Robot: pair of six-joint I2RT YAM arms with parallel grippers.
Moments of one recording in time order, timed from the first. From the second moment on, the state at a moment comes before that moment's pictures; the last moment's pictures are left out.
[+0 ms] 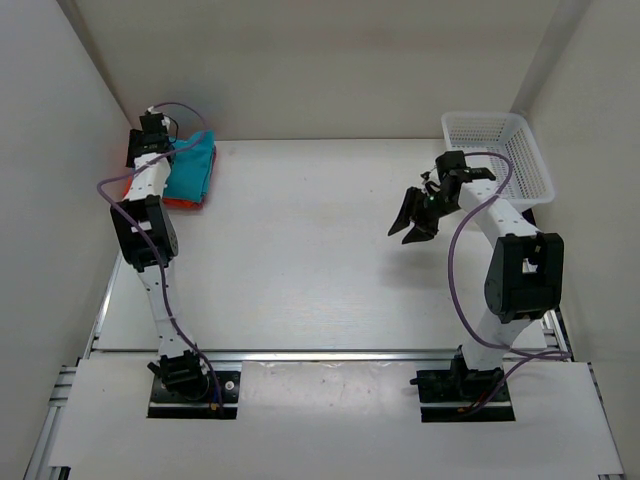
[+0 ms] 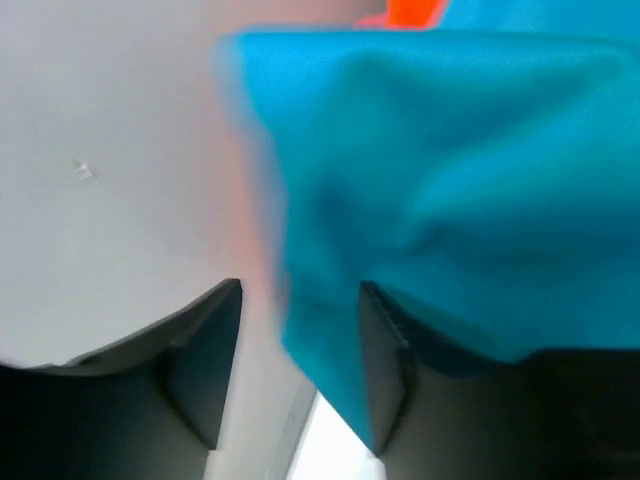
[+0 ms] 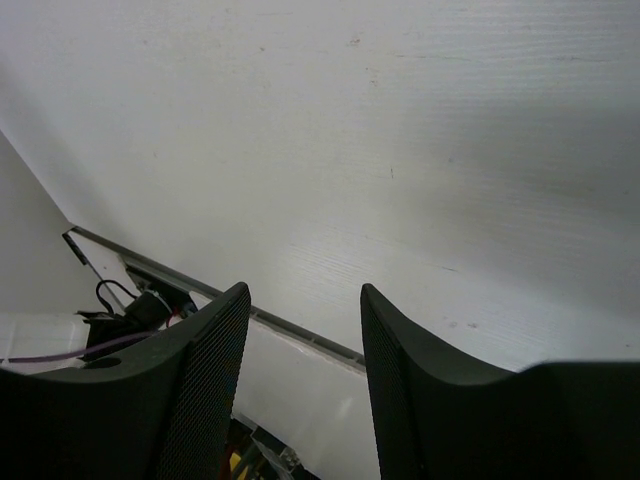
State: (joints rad) left arm 0.19 2.38 2.11 -0.35 -0.55 0.43; right arm 0.13 1.74 1.39 -0.92 -0.53 0.41
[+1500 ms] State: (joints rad) left arm -0.59 1.61 1.12 -0.70 0.00 0.25; right arm -0.08 1.44 1.19 -0.96 -0.57 0.28
